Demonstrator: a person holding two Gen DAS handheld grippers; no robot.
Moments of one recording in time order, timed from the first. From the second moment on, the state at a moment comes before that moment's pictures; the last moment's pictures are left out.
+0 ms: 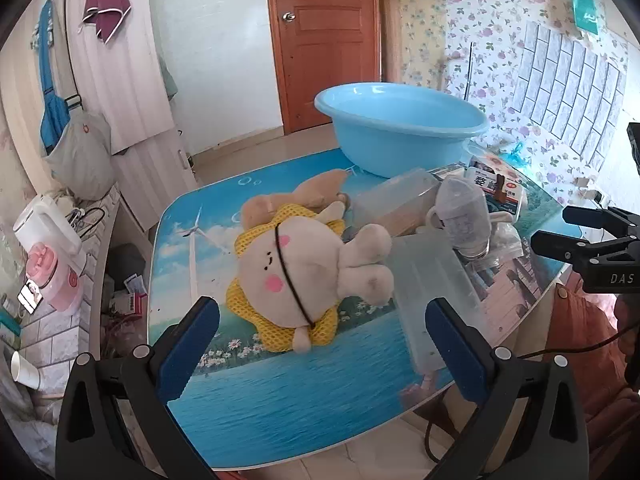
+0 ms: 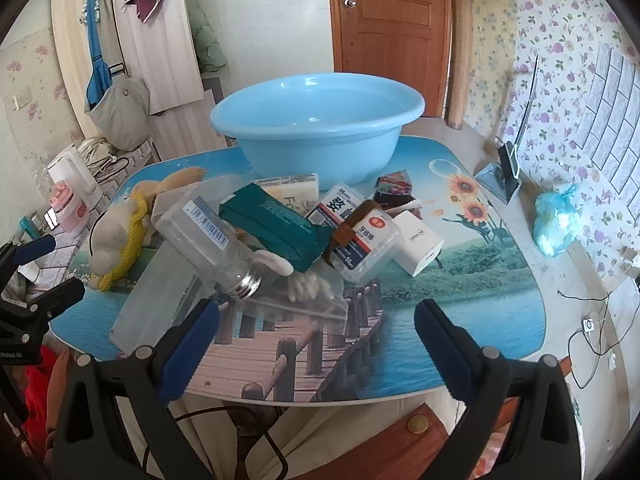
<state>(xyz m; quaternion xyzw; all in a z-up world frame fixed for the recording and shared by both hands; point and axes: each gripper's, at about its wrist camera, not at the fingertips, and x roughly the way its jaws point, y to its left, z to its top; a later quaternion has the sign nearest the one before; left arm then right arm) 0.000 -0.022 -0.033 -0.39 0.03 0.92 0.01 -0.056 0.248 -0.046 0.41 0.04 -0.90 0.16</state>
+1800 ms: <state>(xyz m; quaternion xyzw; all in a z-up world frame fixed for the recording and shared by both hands) -0.061 -0.045 -0.078 -0.43 0.00 0.90 0.02 -0.069 0.186 -0.041 0.36 0.07 -0.89 0.27</state>
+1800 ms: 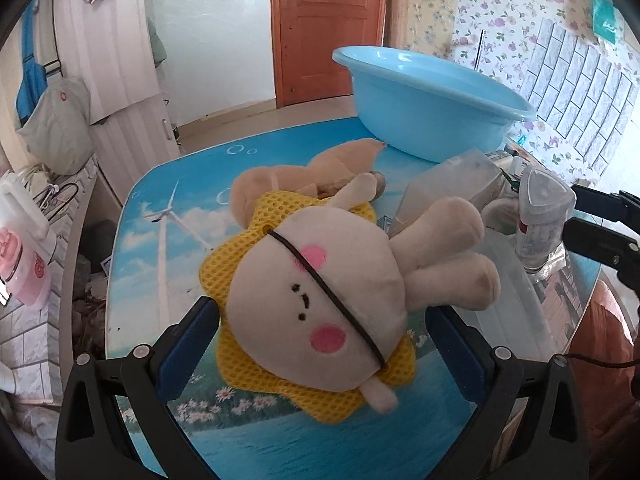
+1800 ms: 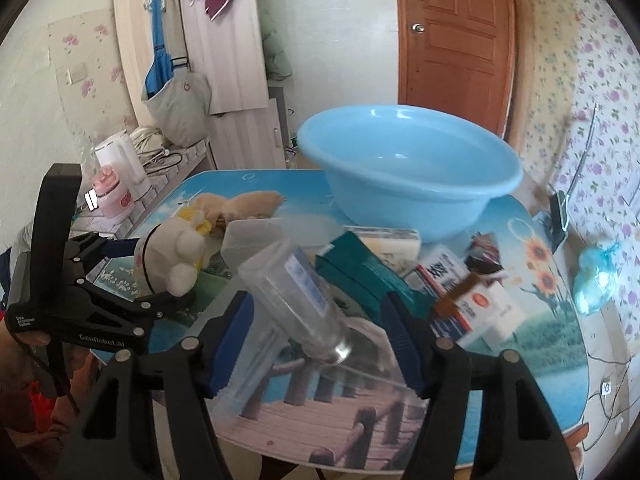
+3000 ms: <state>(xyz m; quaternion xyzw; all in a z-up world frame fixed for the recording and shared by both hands) -0.034 -0.060 -0.036 -0.38 -0.03 0.92 0.02 -0.057 0.181 -0.023 0.33 0.08 -0.90 0.27</state>
